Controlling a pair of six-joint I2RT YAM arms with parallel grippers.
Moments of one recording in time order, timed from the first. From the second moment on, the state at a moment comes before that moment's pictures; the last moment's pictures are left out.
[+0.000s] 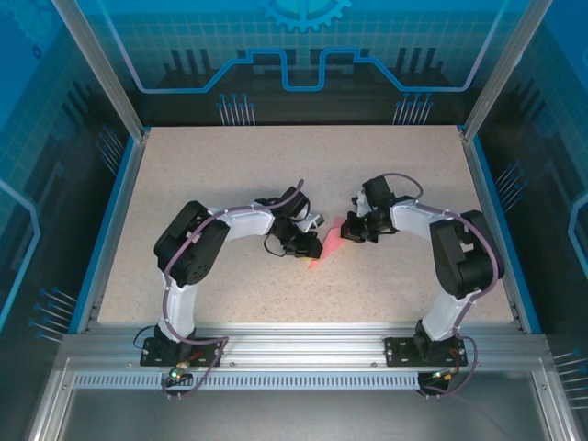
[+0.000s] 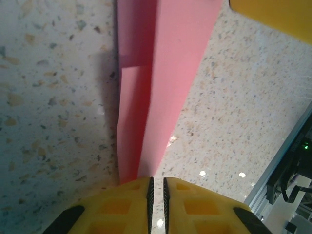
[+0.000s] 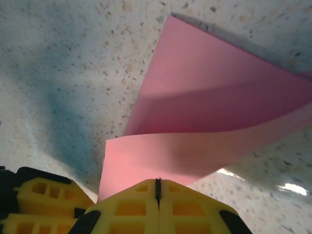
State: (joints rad) left arm -0.62 2.02 1.24 -0.45 0.65 -0.42; right arm 0.29 1.77 0.98 -0.43 -0.46 0.49
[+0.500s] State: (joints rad) left arm -0.62 2.04 1.24 -0.45 0.66 -0.42; right arm 0.26 1.84 1.03 -0.44 -0.43 0.48
